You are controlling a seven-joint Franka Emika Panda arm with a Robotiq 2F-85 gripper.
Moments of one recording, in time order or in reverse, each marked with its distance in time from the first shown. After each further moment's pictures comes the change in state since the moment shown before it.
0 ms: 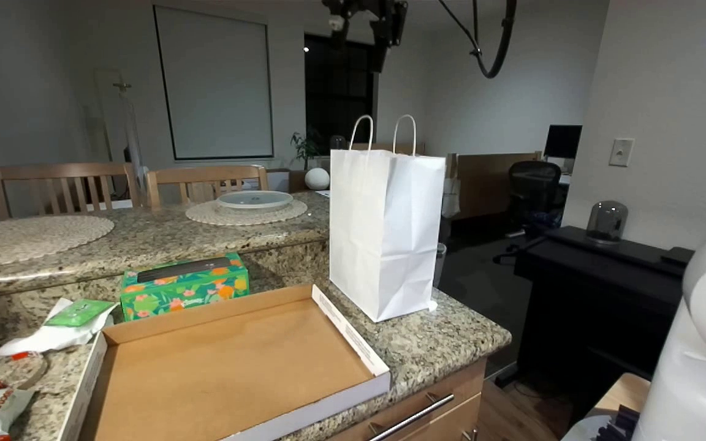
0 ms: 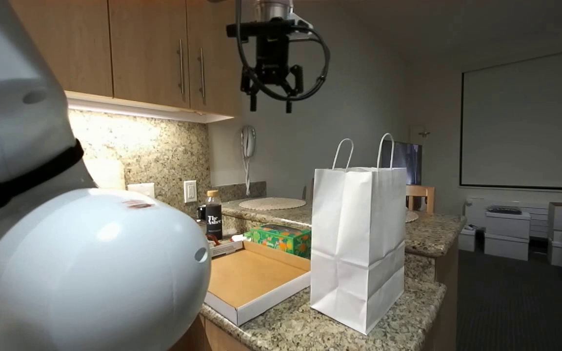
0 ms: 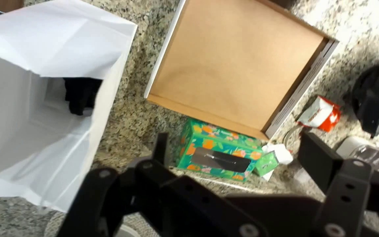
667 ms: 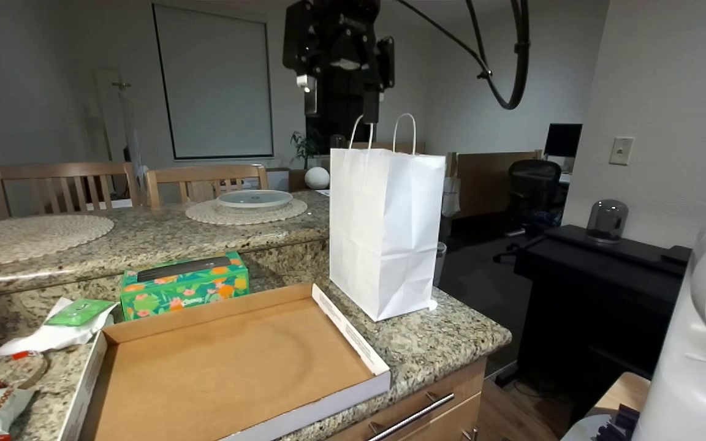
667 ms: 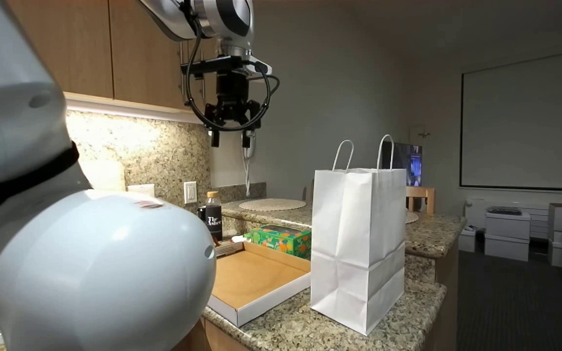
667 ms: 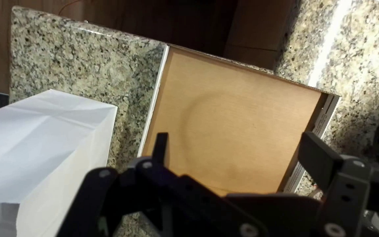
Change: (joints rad) arm 0.071 -0.022 0.133 -0.154 -0.007 -0.052 0.305
